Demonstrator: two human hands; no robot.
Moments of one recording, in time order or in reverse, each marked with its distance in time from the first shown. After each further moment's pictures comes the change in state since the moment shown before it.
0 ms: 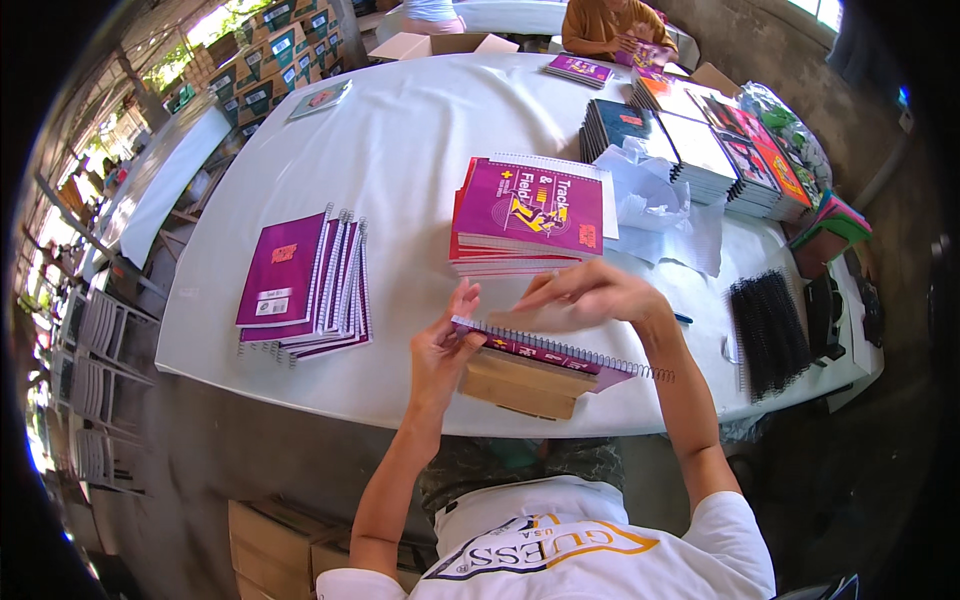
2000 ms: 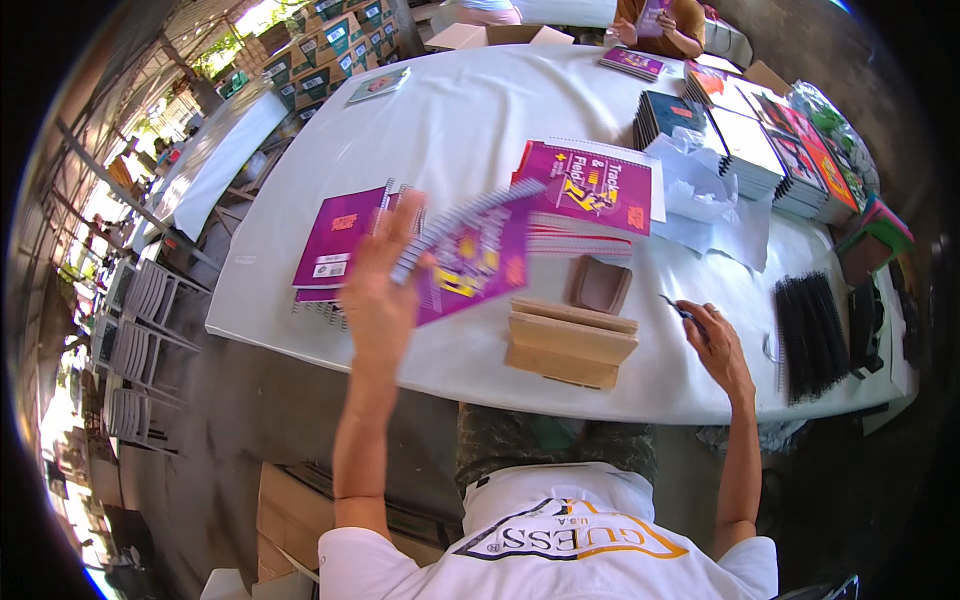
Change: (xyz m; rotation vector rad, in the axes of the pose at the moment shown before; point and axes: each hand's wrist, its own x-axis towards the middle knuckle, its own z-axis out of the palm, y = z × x) left_hand 0.001 0.131 -0.032 1.154 0.313 0.539; right_hand -0.139 -0.007 0.049 -0.728 0.666 0.720
